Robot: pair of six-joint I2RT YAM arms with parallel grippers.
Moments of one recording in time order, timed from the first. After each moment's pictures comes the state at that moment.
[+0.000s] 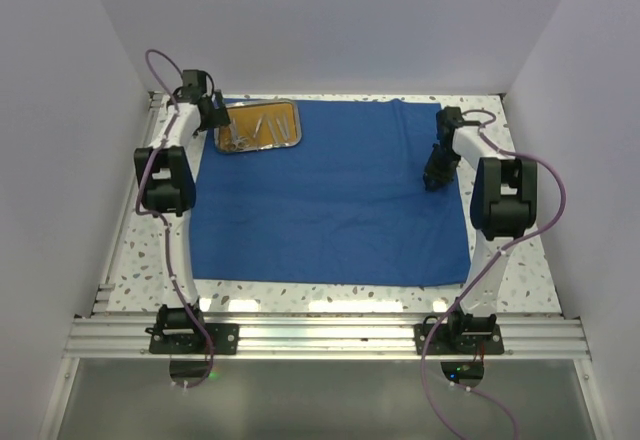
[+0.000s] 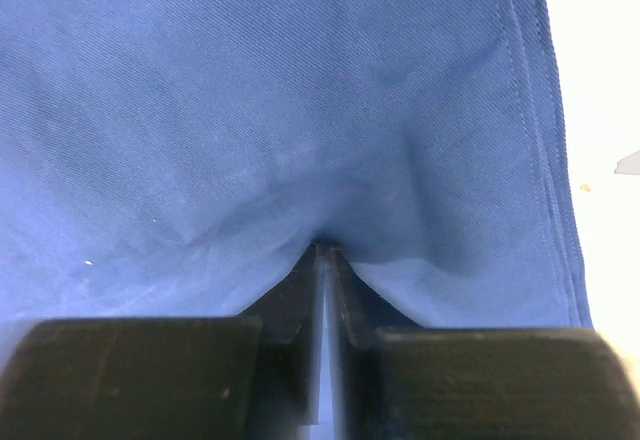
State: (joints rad) left arm 0.05 2.47 2.16 -0.58 -0.11 -0.26; right arm 0.00 2.09 1.56 -0.82 0.09 0.49
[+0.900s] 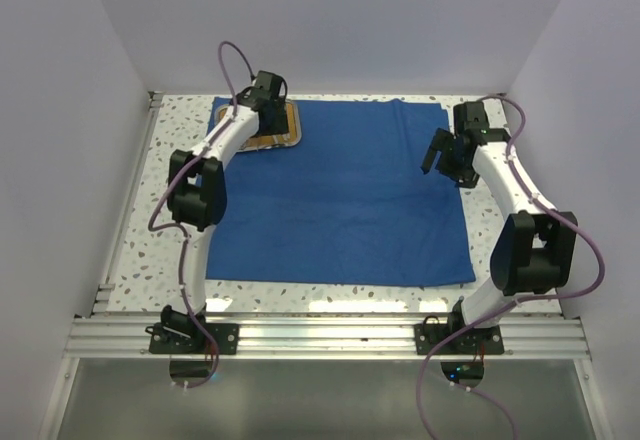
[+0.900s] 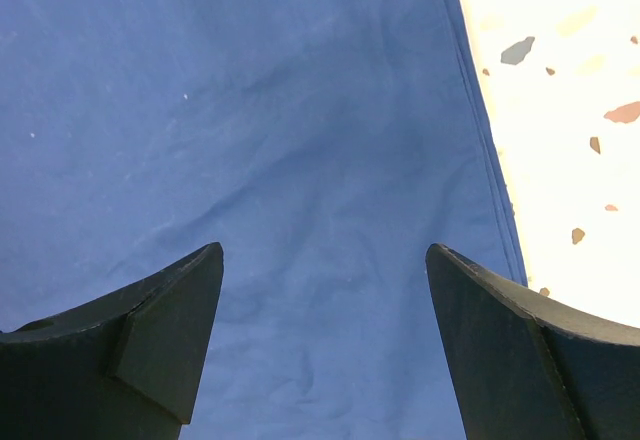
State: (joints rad) left arm -0.31 2.31 2.06 -0.68 -0.25 -0.39; right arm 0.03 1.63 1.36 -0.81 0.11 0.45
